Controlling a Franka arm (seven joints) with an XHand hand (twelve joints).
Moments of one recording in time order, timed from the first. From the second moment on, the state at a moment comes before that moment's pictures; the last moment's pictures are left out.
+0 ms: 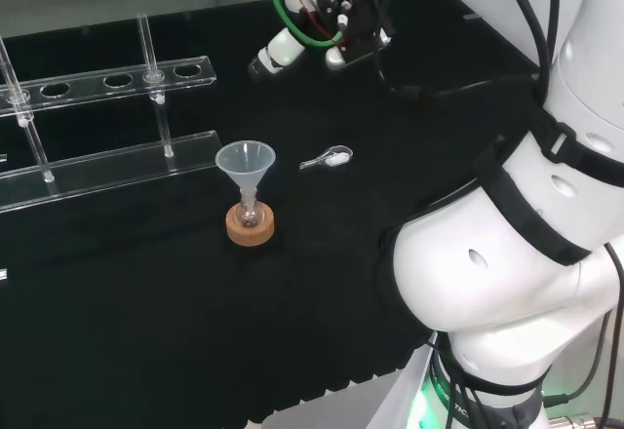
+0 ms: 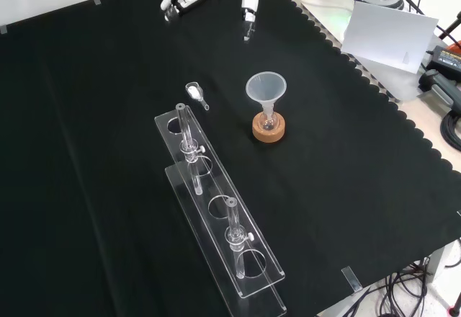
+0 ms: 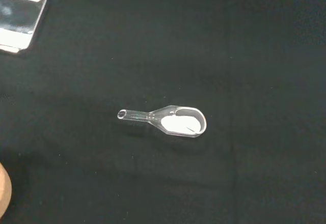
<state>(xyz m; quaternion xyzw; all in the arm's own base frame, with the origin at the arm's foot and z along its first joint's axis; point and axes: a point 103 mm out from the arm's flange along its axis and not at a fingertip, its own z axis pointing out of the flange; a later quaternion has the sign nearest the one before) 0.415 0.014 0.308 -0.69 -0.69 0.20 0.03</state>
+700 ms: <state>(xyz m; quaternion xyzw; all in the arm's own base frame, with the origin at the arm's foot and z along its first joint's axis) 0.409 -0.028 0.258 -0.64 -0.74 0.18 0.03</state>
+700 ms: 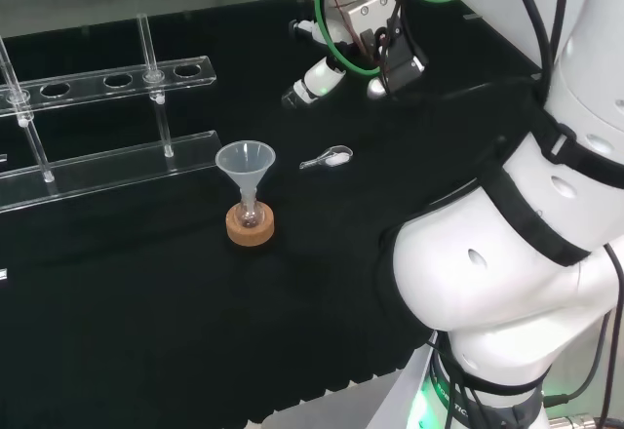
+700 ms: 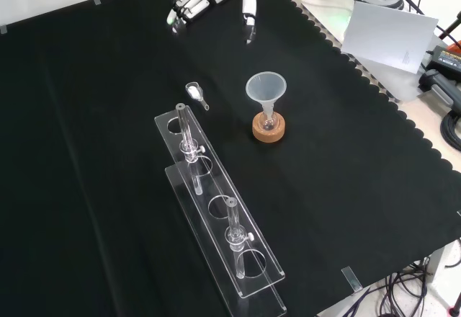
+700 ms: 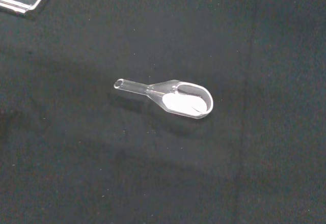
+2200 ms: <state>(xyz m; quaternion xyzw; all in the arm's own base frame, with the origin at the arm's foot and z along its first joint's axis) 0.455 -0.059 0.180 -0.61 -0.75 0.27 0.03</state>
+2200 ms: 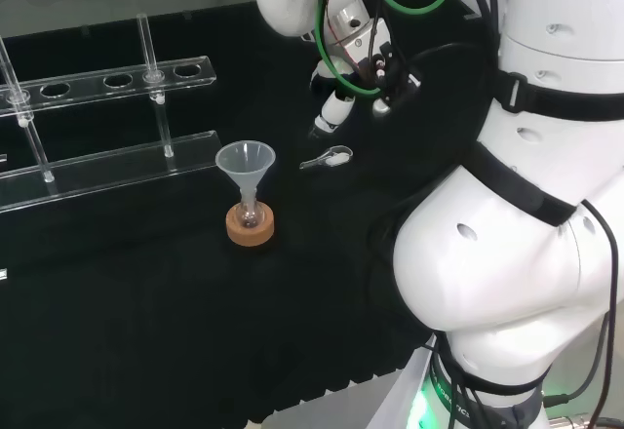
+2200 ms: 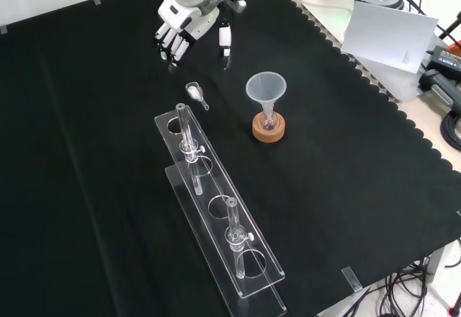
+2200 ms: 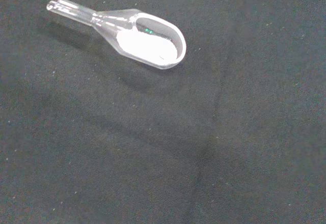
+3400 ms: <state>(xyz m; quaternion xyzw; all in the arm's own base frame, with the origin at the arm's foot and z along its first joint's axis) 0.453 -0.060 0.139 -0.60 -0.74 0.29 0.05</state>
